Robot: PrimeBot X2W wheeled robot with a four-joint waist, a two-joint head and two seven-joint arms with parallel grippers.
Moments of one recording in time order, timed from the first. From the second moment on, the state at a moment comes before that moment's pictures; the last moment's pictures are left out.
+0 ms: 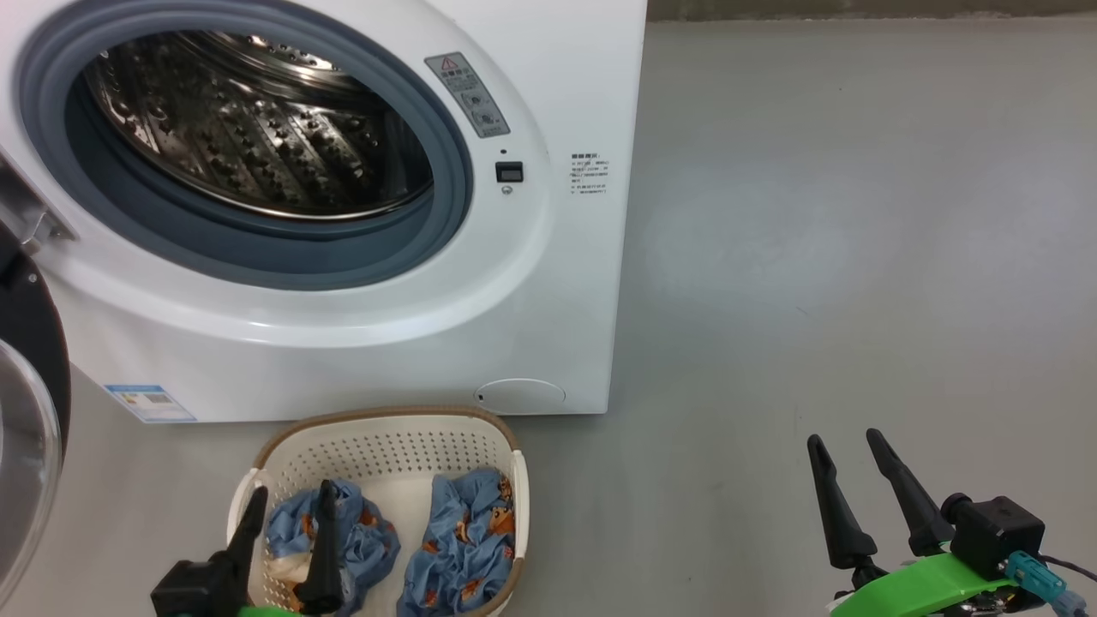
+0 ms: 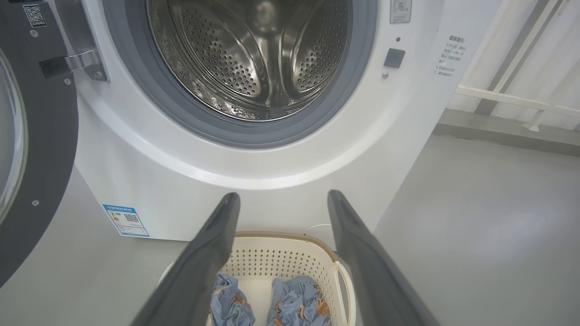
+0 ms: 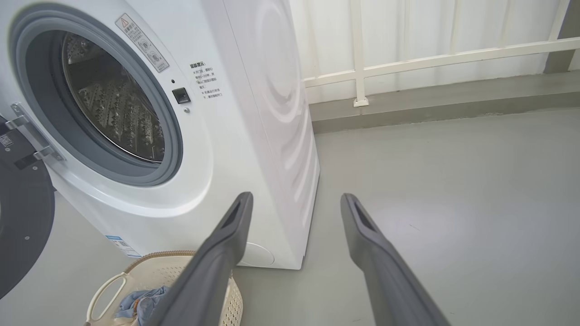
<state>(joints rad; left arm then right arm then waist) 0.01 0.04 -0.09 0.21 -0.27 -0.07 -0.26 -0.01 -0.08 0.02 0.18 0.29 0.13 -0.25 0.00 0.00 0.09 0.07</state>
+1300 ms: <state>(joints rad) -0.79 0.14 -0.14 1.17 -0.24 -0.03 -0.23 -0.14 -0.12 -0.05 -0.01 0.24 0.13 -0.22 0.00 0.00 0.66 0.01</state>
